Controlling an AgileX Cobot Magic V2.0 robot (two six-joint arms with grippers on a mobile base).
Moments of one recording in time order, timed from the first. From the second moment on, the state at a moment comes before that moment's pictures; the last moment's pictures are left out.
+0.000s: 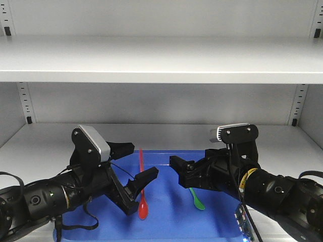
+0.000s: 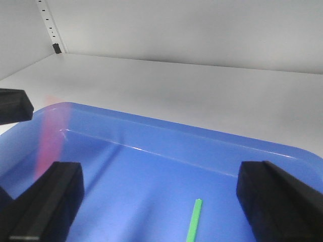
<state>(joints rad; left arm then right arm) -0.39 1.66 -0.98 0.82 -0.67 -0.45 0.40 1.56 -0.96 -0.53 -0.31 0.65</state>
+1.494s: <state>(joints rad) -0.41 1.17 -0.62 0.11 -0.31 -0.59 0.40 1.56 -0.96 -0.53 -0.31 0.65</state>
